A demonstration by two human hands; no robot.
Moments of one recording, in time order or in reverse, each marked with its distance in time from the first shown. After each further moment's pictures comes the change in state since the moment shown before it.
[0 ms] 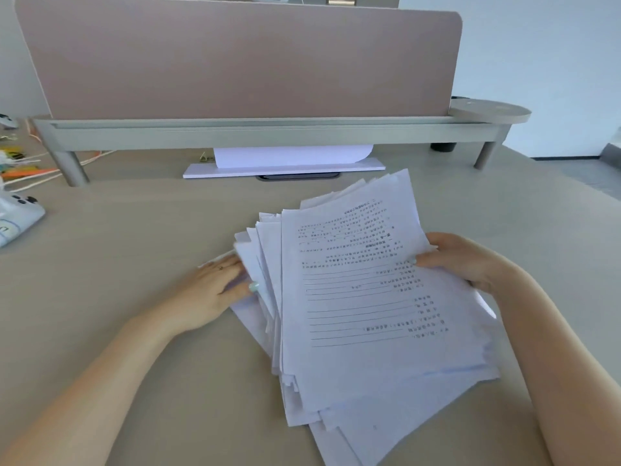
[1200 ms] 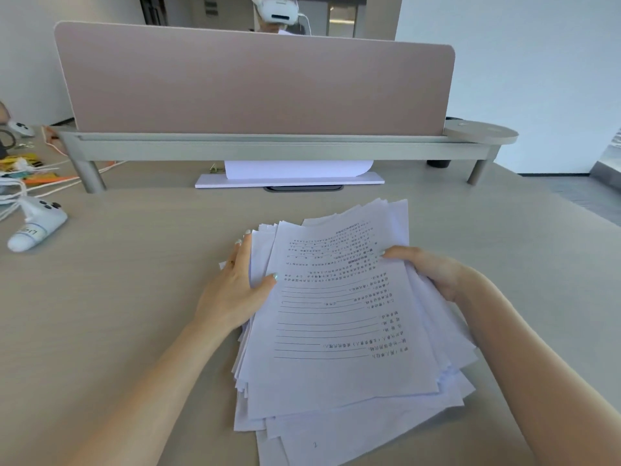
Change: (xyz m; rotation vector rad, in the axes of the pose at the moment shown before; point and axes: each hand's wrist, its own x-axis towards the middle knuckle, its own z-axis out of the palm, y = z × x) left_hand -0.002 0.049 0.009 -0.102 0.288 -0.388; right_hand -0.004 -0.024 0.032 0.406 -0.187 0.119
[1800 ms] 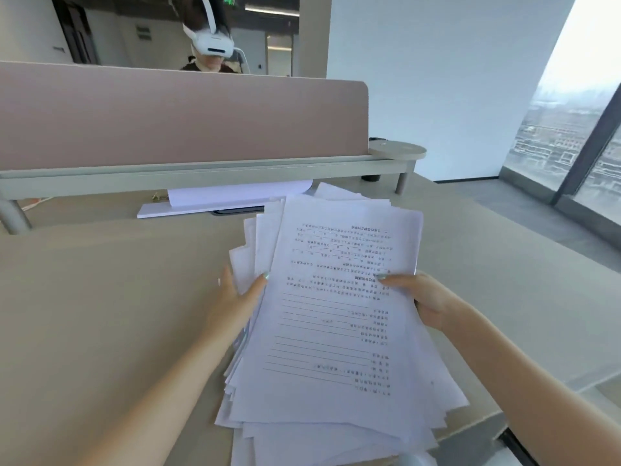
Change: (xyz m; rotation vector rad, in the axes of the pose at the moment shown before) left_hand -0.008 0.048 0.026 -0.539 -0.030 -0.123; right_hand -0.071 0.047 -0.033 0.327 0.180 -0.157
